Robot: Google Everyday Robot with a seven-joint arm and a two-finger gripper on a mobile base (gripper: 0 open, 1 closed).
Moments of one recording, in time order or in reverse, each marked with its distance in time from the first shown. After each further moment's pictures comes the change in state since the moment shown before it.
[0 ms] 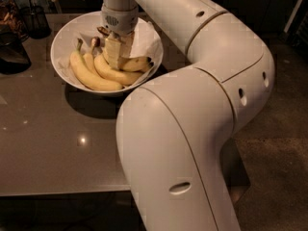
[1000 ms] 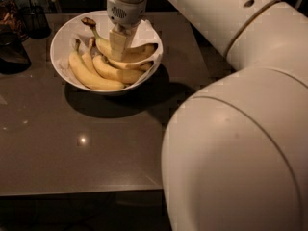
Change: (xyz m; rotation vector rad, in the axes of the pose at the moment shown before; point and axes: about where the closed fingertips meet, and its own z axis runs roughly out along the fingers) arm 0.010 0.016 -0.038 0.087 -0.143 -0.057
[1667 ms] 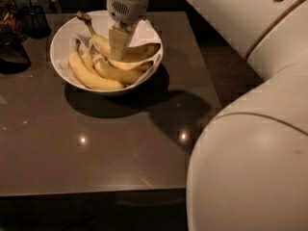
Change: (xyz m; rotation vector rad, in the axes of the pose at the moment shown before) arm 0.006 0.021 -0.026 0.013 -0.033 -0.049
